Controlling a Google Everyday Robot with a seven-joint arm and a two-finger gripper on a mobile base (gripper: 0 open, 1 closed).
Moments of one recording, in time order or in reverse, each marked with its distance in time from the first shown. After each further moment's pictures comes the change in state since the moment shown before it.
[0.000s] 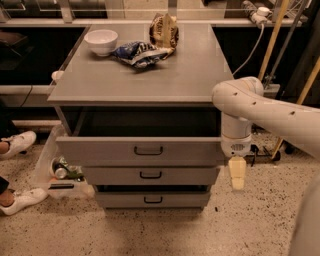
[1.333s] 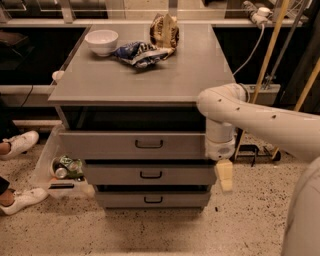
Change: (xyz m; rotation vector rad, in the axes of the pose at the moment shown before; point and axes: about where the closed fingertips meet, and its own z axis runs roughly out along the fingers) arm -0.047 -0.020 0.017 0.030 -0.025 -0.238
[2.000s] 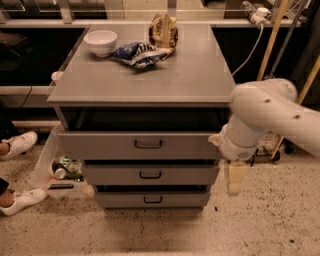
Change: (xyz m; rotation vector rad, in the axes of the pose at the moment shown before) arm -0.017 0.037 -0.071 0.361 -0.166 -0.084
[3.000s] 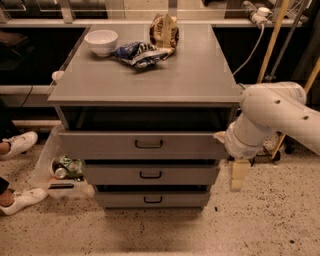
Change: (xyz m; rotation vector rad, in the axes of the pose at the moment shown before) arm 0.032 -0.009 0.004 0.060 -0.028 0.061
